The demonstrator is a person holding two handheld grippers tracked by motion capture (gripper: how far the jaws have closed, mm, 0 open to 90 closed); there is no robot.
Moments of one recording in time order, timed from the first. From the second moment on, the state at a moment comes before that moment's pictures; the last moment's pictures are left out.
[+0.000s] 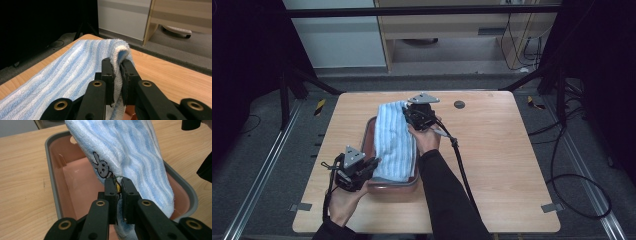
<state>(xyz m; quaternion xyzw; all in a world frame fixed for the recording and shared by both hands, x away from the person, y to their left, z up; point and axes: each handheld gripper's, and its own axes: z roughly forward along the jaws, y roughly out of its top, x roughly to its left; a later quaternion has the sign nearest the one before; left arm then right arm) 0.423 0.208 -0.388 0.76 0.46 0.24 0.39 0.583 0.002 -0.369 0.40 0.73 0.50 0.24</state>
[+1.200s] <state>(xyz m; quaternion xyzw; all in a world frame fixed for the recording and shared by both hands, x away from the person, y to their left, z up) 0.441 0.205 -0.431 0.78 0.48 0.22 0.33 0.600 0.010 -0.434 0.41 0.78 0.43 0.22</state>
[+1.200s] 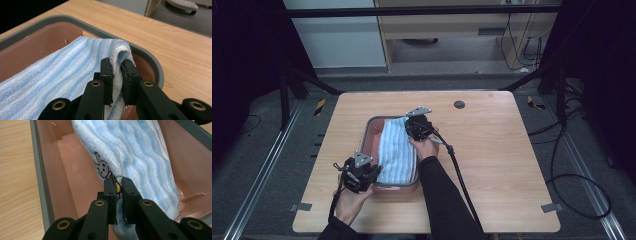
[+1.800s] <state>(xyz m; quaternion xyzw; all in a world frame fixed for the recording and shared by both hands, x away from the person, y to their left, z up) 0.443 0.218 -0.426 0.76 0.51 0.23 0.34 0.603 -0.001 -0.425 0.41 0.77 0.42 0.24</state>
